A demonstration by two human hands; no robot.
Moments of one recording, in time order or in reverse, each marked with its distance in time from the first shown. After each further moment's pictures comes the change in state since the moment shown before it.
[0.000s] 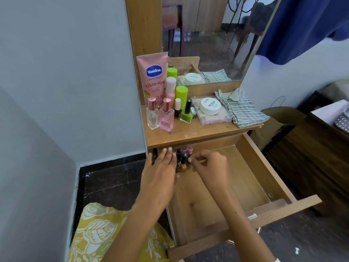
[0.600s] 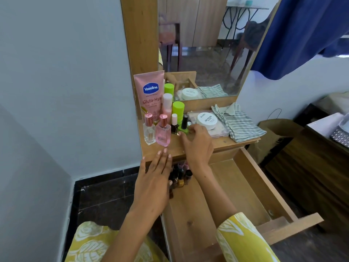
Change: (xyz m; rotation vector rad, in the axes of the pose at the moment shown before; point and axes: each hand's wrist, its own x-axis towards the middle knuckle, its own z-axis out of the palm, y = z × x) left_hand 0.019 -0.010 0.001 0.064 0.065 -0.003; right_hand 0.096 -0.033 0.024 -0.036 0.363 -0.032
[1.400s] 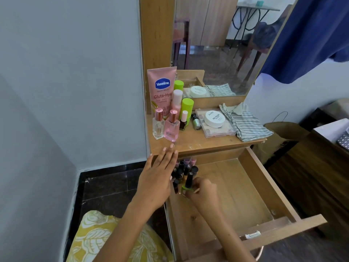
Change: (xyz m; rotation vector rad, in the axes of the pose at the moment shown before) left_hand -0.006 -0.013 0.009 -0.124 -0.012 0.024; right_hand -0.108 0.046 -0.031 -0.075 -0.592 0.201
